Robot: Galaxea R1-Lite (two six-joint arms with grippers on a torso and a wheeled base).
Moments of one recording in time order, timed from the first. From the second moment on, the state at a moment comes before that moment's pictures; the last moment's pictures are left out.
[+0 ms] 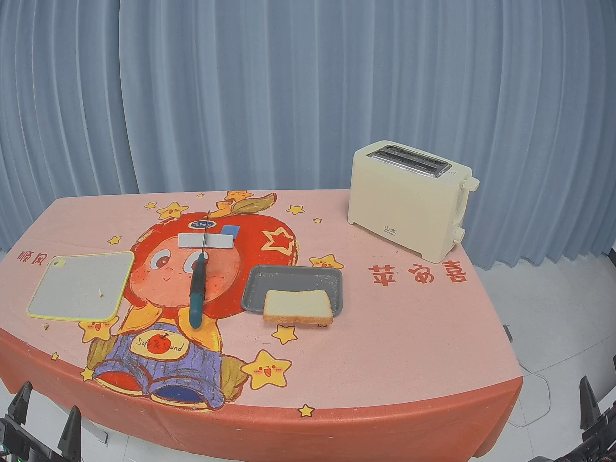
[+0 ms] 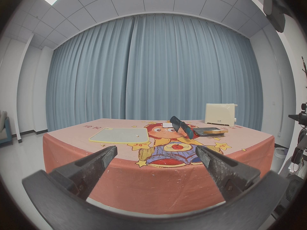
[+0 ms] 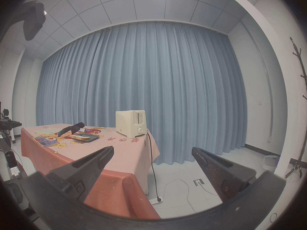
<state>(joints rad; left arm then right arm) 0.00 0.04 -0.02 0.00 0.01 -0.01 0.00 0.02 -0.02 0.00 -0.01 0.02</state>
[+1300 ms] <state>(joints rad) 0.00 0.04 -0.02 0.00 0.01 -0.01 0.00 0.02 -0.02 -0.19 0.11 0.02</state>
